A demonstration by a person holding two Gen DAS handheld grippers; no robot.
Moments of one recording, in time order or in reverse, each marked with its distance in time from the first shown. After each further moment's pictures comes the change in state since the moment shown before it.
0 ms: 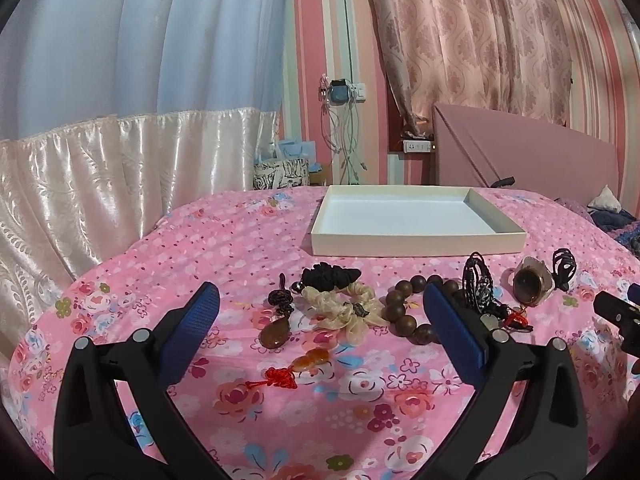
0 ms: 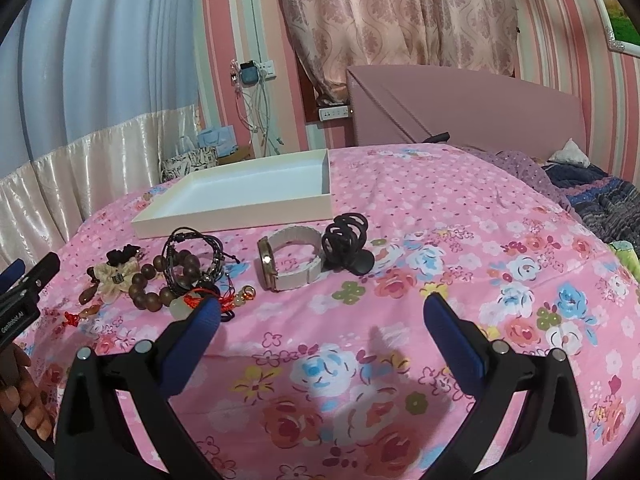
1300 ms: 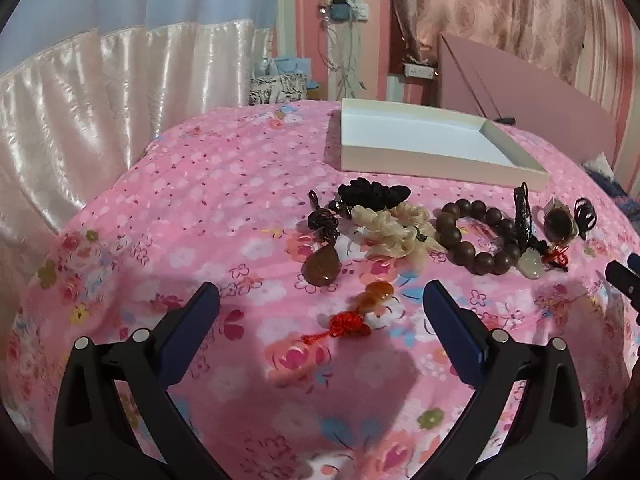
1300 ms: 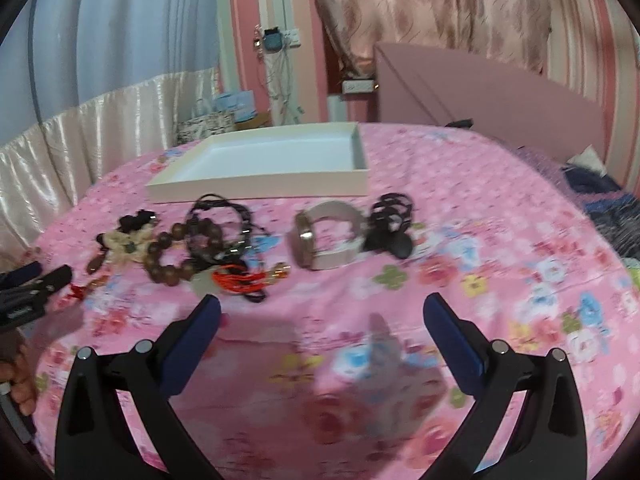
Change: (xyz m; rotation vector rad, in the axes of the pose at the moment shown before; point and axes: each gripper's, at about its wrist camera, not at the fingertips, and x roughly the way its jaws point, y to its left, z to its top) left arm 0.054 0.051 -0.014 0.011 0.322 -0.070; right arm 0.014 0.038 0.002 -0.091 0.122 0.036
